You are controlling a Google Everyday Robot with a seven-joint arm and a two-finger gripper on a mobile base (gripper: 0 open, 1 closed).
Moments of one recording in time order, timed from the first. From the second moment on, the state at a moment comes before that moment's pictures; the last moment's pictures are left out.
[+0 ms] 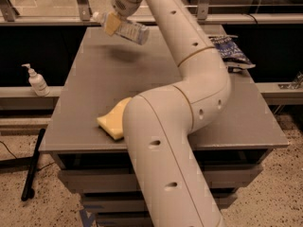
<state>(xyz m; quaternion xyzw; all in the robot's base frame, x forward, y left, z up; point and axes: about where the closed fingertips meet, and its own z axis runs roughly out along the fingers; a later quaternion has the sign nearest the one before) 0.829 0.113 0.910 -0.52 0.79 0.08 0.31</state>
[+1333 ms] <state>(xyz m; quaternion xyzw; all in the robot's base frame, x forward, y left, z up) 0.762 -0.027 1.047 -0.37 0.80 0.14 0.46</state>
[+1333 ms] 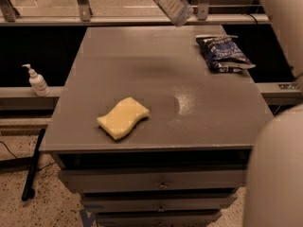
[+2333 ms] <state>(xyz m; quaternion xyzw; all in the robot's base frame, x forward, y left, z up) 0.672 -0.036 1.054 -0.31 0.75 0.20 0.55</state>
